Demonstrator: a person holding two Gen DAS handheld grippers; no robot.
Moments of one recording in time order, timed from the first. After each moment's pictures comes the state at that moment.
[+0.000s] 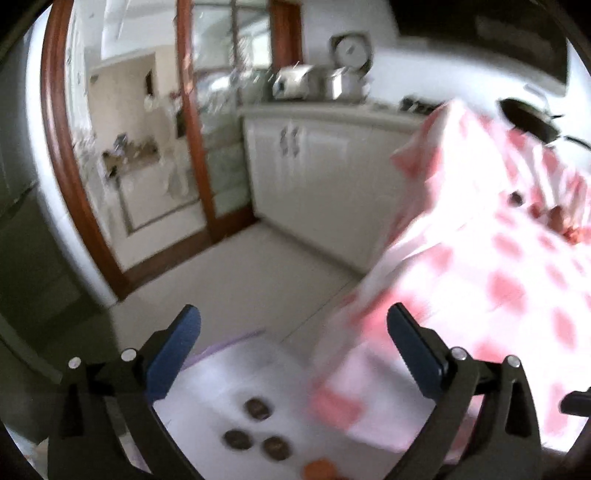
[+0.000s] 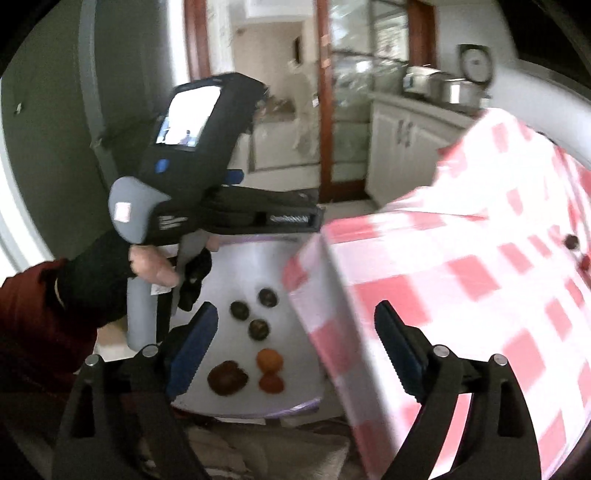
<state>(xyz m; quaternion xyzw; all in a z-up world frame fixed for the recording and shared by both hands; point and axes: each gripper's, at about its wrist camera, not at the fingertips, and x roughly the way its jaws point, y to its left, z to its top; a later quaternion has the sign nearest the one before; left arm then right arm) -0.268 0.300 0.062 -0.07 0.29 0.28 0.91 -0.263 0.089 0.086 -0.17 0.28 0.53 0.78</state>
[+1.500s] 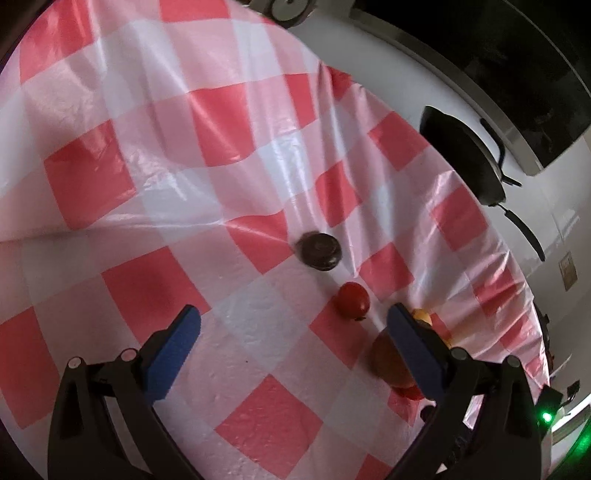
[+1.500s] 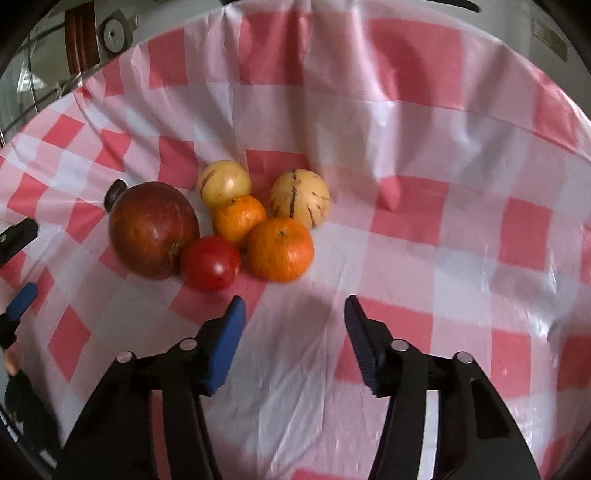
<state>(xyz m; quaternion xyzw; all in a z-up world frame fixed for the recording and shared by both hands) 0.113 0.098 0.016 -0.35 0.28 0.11 0.89 0.209 -0.165 0.025 -0.04 0.42 0.09 0.90</state>
